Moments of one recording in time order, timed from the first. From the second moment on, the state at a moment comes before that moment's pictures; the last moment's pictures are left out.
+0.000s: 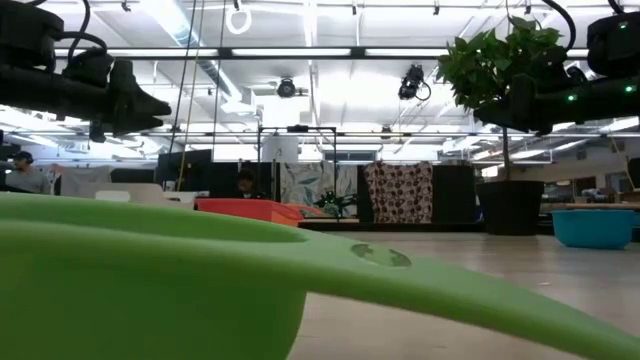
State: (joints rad) left arm 0.78 0.01 0.04 0.00 -0.02 -0.22; right arm -0.70 0.32 0.01 0.44 0.05 -0.02
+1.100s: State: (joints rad) left arm 0.78 0.01 0.04 0.07 -0.02 -0.33; right arm -0.70 0.32 0.01 0.44 0.05 -0.02
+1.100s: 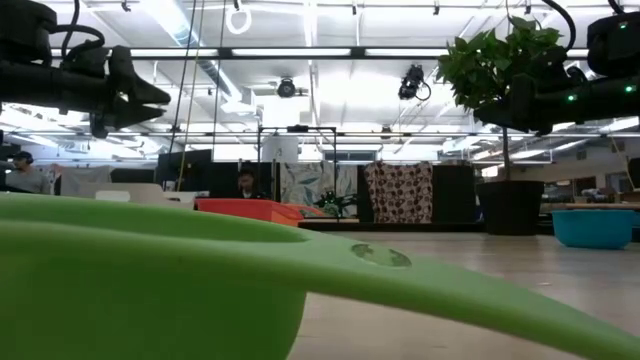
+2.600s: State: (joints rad) left arm 0.59 1.04 1.14 -0.65 0.04 -0.19; right arm -0.70 0.32 0.01 0.72 -0.11 0.34
